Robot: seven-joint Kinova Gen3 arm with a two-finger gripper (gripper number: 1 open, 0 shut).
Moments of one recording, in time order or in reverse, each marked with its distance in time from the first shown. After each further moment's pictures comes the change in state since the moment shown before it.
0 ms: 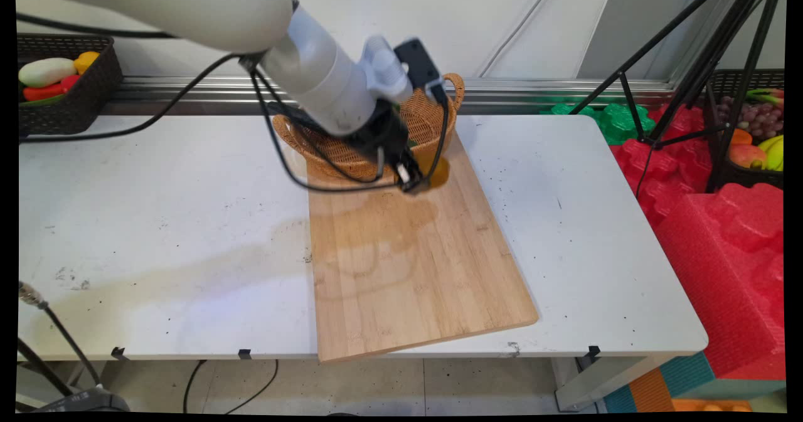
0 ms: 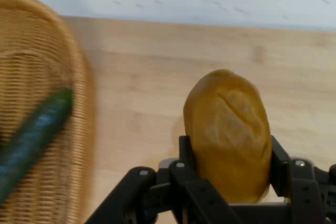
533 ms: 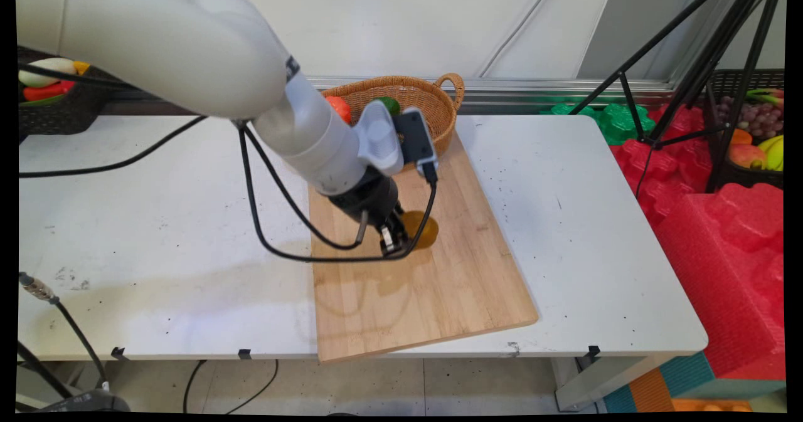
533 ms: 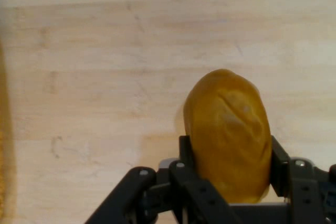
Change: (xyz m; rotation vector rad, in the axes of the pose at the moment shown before) arm -0.033 0.045 0.016 -0.086 -0.087 0.111
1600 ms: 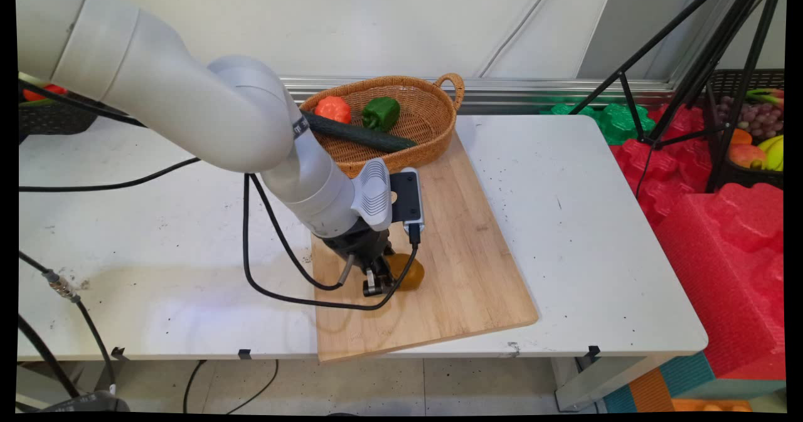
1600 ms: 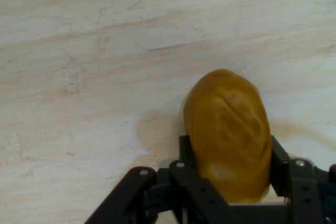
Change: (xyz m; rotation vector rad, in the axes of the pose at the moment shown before) arm -0.030 0.017 0.045 -0.077 -0.061 0.132
